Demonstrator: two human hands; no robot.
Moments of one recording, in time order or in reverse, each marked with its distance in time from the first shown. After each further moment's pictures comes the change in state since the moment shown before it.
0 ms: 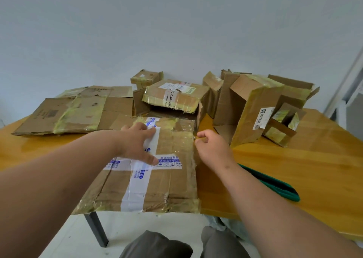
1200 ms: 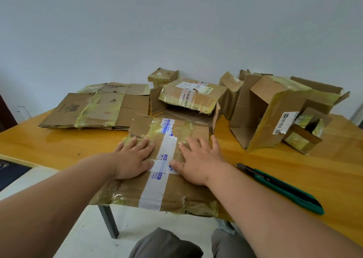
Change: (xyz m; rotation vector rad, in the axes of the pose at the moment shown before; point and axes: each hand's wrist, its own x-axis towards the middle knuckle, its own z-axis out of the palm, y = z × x) left_hand -0.022 -0.027 0.044 0.009 -0.088 -0.066; right_hand -0.006 -0.034 0.038 -0.791 -0.381 -0.362
